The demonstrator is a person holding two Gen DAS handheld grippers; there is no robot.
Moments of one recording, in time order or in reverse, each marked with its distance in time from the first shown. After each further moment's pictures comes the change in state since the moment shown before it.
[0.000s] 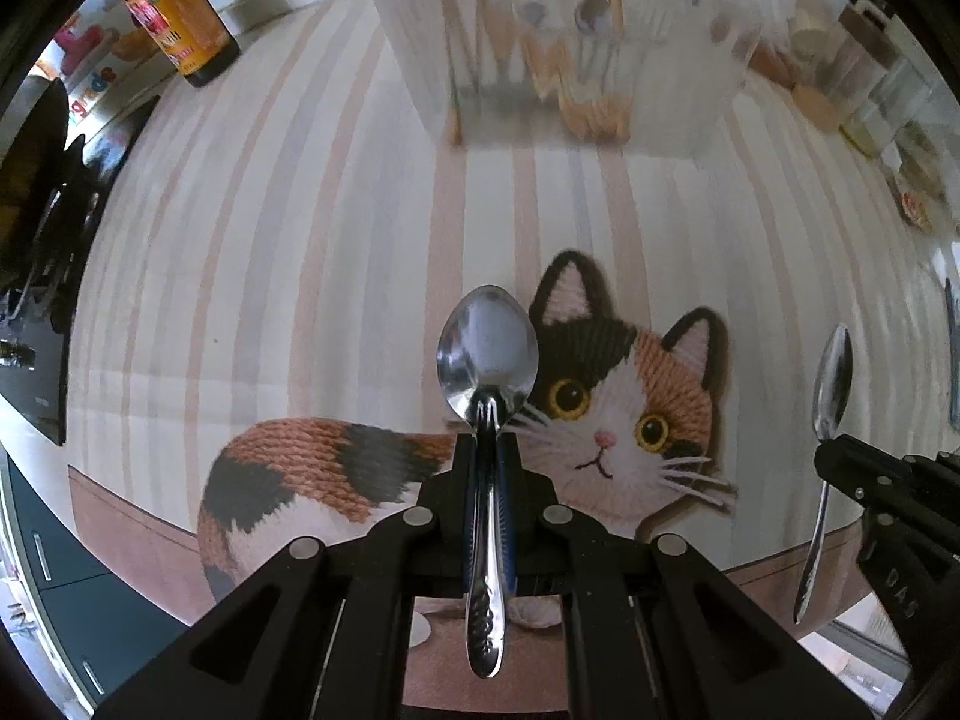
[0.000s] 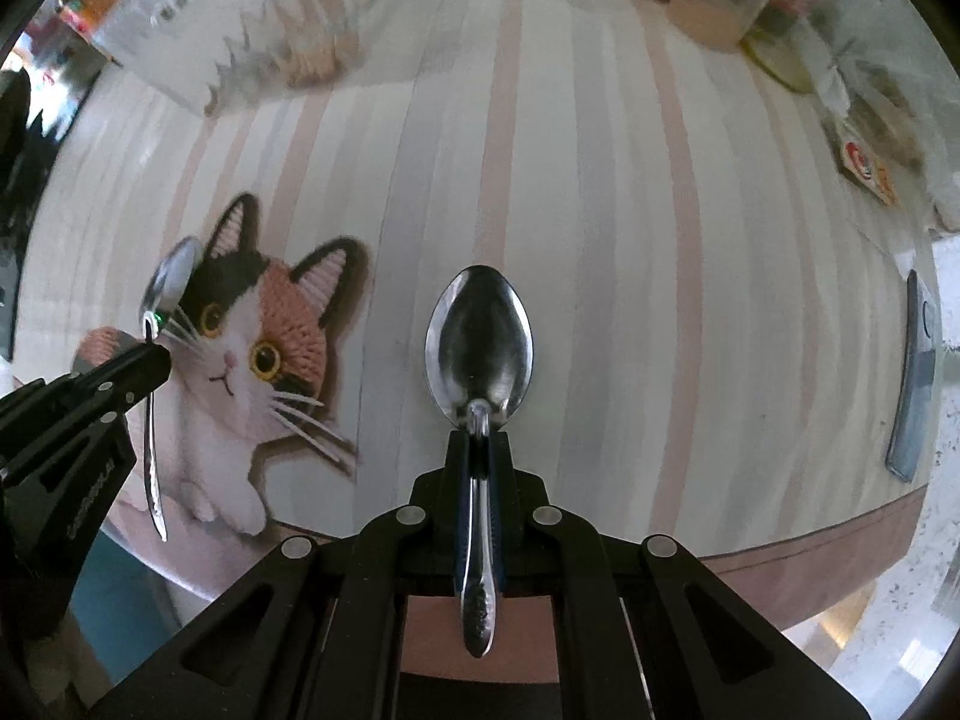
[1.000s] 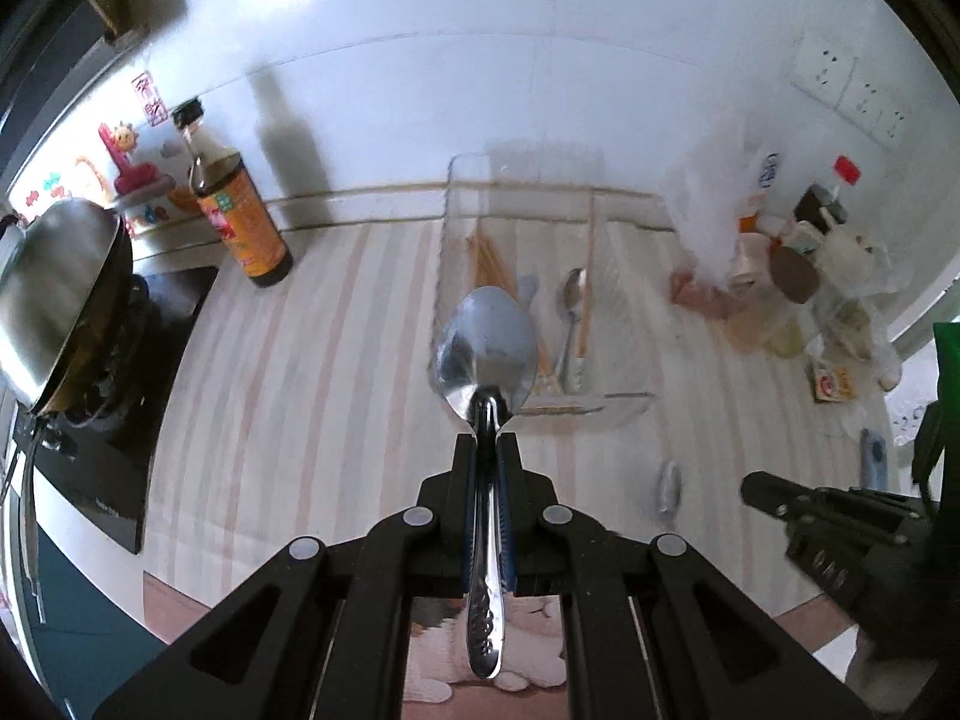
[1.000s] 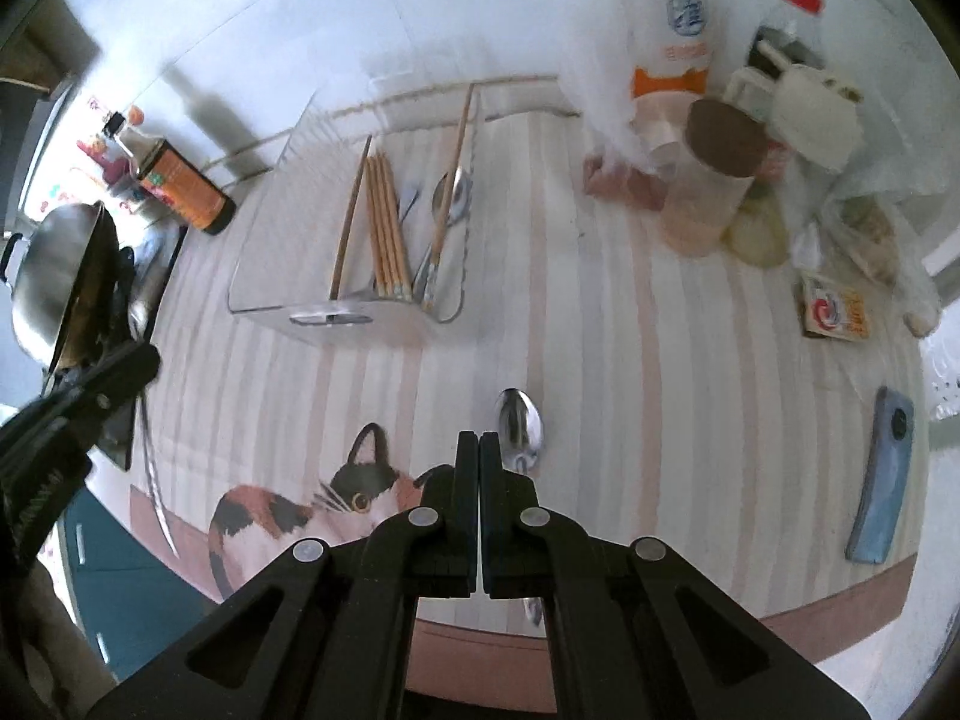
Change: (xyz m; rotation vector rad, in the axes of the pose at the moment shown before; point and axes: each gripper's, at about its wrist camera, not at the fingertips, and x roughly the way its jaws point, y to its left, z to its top) left arm -0.140 0.017 0.070 -0.036 -0.307 -0.025; right arm -0.128 -0.035 0.073 0.053 -0.221 0.190
